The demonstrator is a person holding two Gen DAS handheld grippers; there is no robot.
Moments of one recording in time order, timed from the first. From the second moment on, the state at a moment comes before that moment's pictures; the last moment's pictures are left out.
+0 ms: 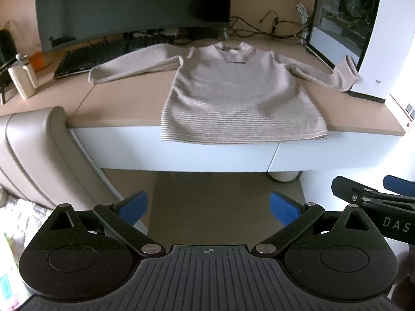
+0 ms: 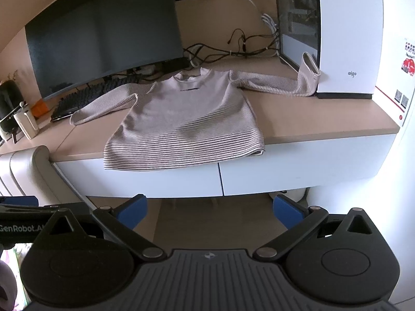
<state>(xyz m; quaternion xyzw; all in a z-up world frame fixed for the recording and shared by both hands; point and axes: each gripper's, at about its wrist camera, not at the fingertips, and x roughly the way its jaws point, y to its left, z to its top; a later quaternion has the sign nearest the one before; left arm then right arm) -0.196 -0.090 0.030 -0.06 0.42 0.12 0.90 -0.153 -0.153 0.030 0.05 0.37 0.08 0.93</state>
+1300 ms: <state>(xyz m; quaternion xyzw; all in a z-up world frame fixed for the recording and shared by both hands) 0.007 0.028 -0.007 -0.16 0.49 -0.03 0.85 0.059 -0.111 -0.003 0.10 0.42 0.03 0.90</state>
